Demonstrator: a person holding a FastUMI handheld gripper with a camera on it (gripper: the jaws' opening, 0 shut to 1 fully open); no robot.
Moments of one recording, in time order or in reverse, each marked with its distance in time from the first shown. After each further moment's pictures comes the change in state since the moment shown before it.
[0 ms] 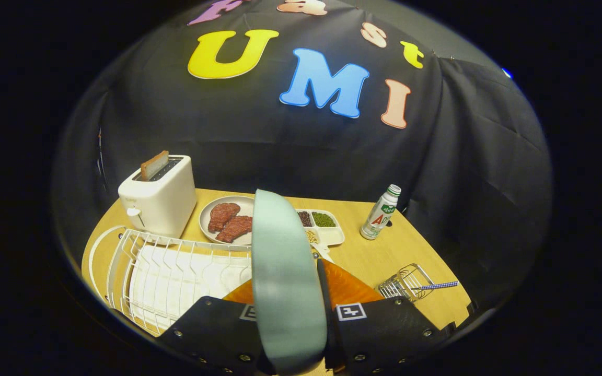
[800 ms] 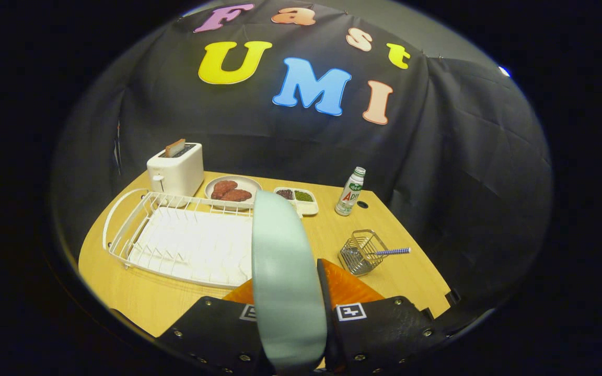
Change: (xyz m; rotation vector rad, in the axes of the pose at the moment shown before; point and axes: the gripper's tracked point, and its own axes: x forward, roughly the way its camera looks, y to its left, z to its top) arm -0.117 -0.073 -0.088 -0.048 0.020 0.041
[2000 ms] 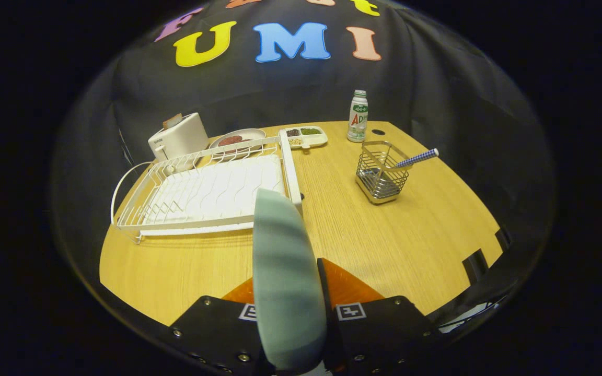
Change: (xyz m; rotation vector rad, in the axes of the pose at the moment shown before) arm 0.021 0.005 -0.117 0.263 0.244 0.216
